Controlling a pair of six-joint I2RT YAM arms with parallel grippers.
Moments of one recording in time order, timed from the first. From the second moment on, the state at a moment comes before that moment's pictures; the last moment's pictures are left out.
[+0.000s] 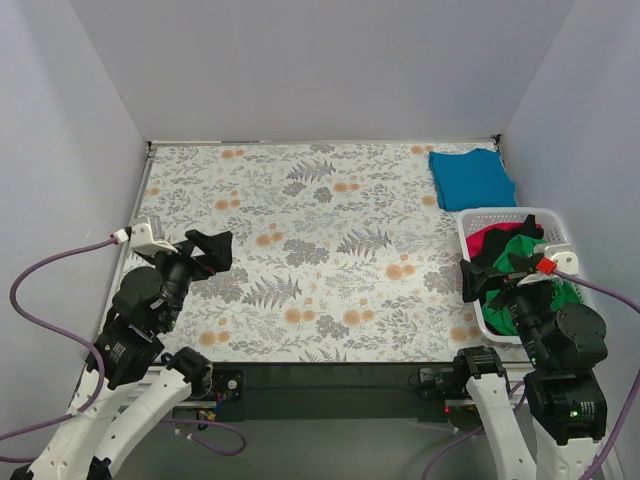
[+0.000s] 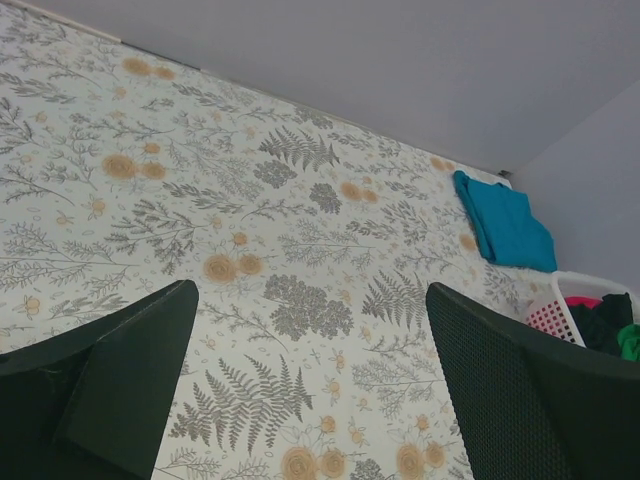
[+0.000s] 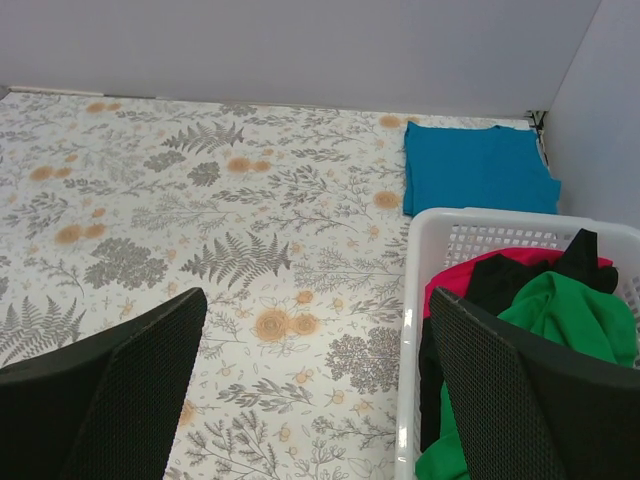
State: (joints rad) left arm -0.56 0.42 0.82 -0.47 -0.41 -0.51; right arm 0.11 0.23 0.97 -0.77 -0.10 0.05
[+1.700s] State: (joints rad) left arm -0.56 0.75 0.79 -0.58 0.14 -0.67; right arm -0.36 1.00 0.72 -0.82 0.22 0.42
